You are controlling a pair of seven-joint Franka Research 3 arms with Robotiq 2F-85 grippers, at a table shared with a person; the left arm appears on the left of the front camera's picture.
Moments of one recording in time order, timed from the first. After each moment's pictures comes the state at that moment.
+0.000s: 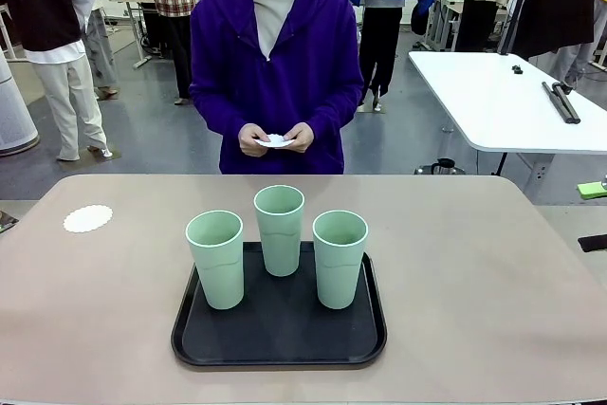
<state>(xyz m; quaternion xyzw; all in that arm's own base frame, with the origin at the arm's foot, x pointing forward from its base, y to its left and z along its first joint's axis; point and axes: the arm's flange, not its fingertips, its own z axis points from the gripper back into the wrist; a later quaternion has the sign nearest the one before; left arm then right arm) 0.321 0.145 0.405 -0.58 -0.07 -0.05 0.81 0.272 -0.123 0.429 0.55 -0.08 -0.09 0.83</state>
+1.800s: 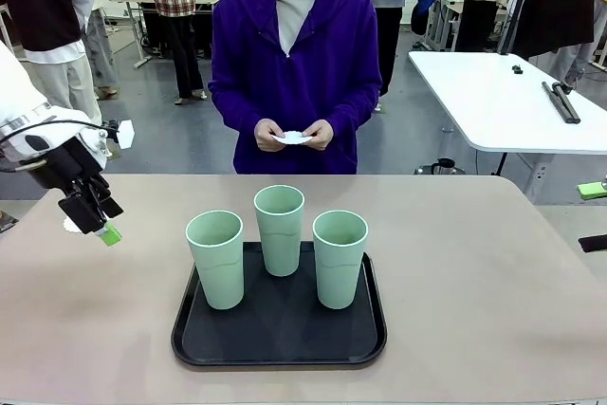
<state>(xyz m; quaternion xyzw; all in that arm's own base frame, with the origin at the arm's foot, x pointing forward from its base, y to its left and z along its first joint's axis) 0.403 -0.065 0.421 -0.15 -0.12 -0.55 0.81 0.272 -0.123 0.429 0.55 -0.08 -0.09 0.83</state>
